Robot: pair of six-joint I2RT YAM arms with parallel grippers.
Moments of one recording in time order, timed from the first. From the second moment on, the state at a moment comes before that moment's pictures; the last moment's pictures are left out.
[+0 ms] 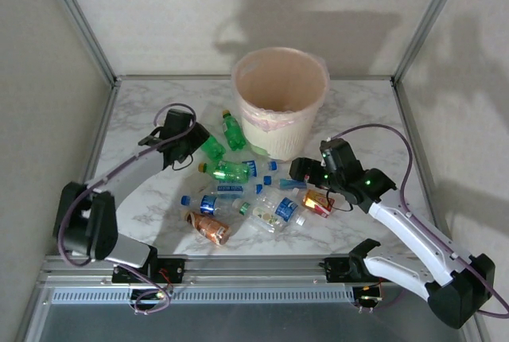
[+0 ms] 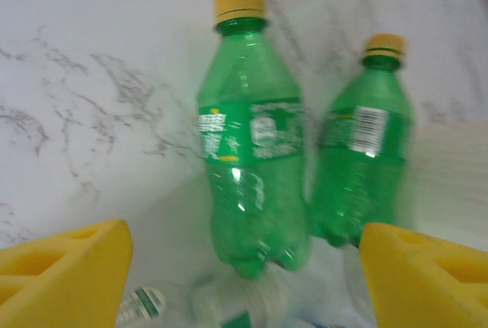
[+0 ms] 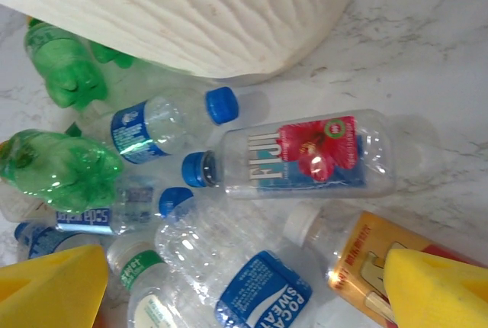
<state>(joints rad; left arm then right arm) -0.28 1.51 0.97 -0.37 -0.09 -1.02 0.63 0.96 0.84 -0.71 0.00 0.73</state>
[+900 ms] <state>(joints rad) -0.28 1.94 1.24 -0.39 -0.17 -0.98 0.66 1.03 0.86 -0.62 -0.01 0.73</state>
